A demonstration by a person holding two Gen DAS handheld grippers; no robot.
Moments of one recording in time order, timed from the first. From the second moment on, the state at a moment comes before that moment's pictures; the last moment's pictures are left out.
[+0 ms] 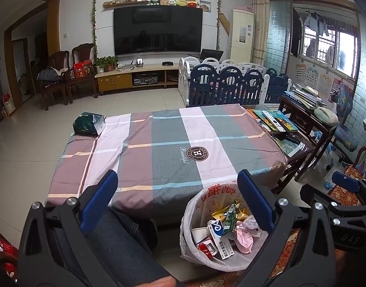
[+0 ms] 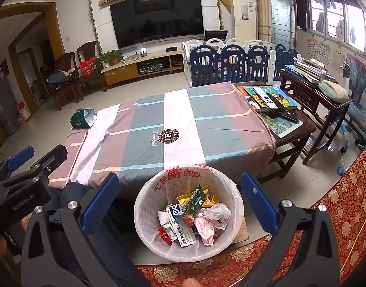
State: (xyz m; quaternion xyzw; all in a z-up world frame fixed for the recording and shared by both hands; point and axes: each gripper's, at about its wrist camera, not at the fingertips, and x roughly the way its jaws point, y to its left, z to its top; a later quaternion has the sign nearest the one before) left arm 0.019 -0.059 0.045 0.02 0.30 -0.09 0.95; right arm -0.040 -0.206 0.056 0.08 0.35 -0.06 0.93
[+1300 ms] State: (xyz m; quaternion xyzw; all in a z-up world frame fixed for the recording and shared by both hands) left arm 0.020 -0.058 0.041 0.02 0.30 -0.09 0.95; right arm -0.040 -0.206 0.054 0.09 0.36 -0.06 0.93
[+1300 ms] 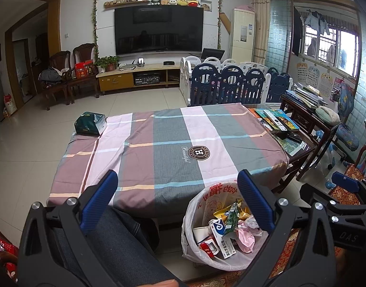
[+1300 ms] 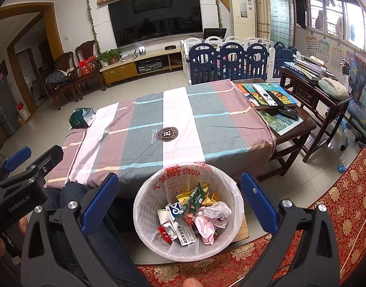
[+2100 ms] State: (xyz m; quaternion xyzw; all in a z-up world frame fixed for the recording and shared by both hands) left arm 0.018 -0.054 0.033 0.02 0.30 -0.10 0.95; right arm -0.042 -0.203 0.040 0.09 0.36 -0.06 0.92
